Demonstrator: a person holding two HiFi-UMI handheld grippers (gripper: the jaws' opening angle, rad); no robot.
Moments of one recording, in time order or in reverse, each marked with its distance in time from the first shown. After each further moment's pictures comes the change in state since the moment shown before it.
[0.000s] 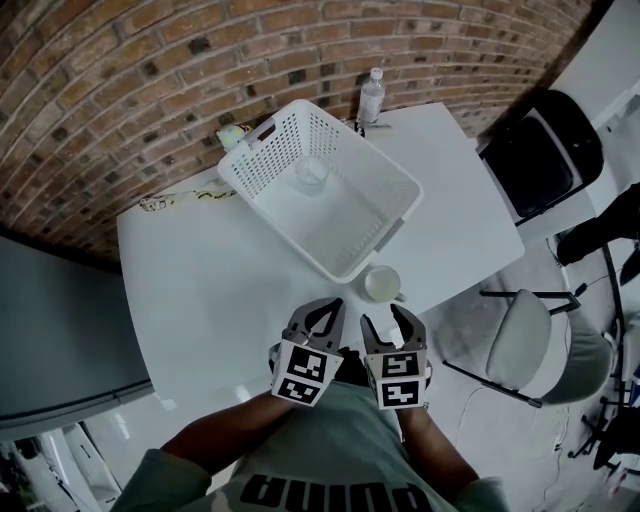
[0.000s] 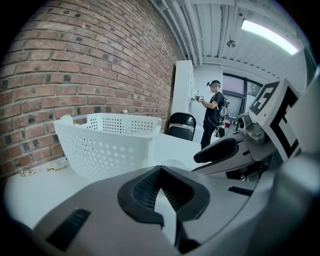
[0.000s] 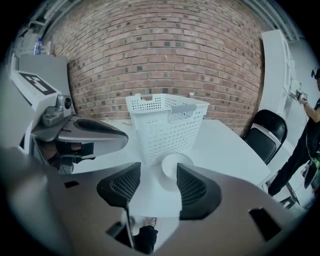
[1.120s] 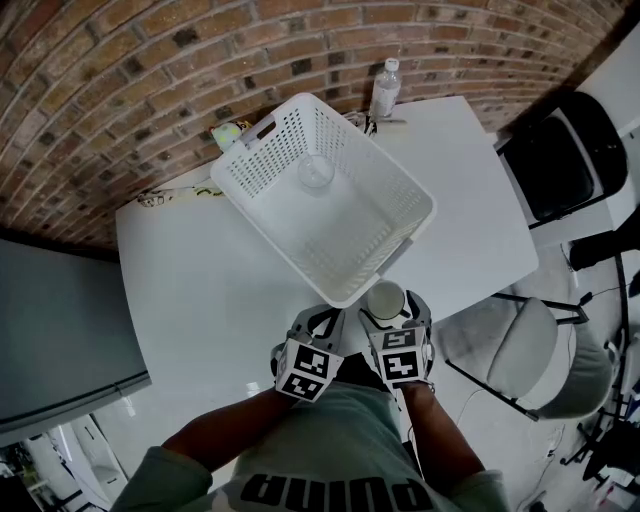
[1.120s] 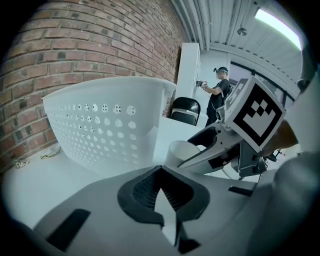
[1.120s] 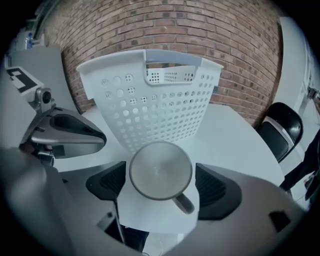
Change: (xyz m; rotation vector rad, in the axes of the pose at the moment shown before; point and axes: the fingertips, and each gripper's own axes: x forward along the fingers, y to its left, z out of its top) left arm 0.052 0.016 -0.047 -0.022 0.163 0.000; right arm 0.088 -0.040 -0.027 -0.048 0.173 0.065
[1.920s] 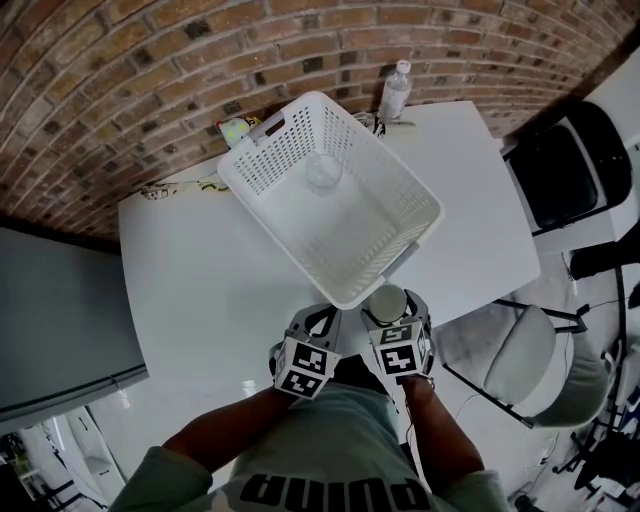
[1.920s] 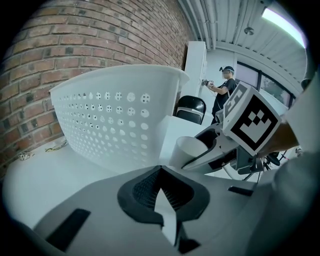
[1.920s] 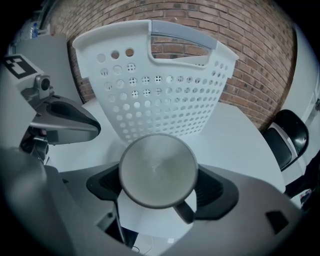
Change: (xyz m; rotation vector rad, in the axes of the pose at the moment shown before) left arm 0.002 0.012 -0.012 -0.040 0.011 0.043; right arm 0.024 -0.002 -0.012 -0.092 0.047 0.022
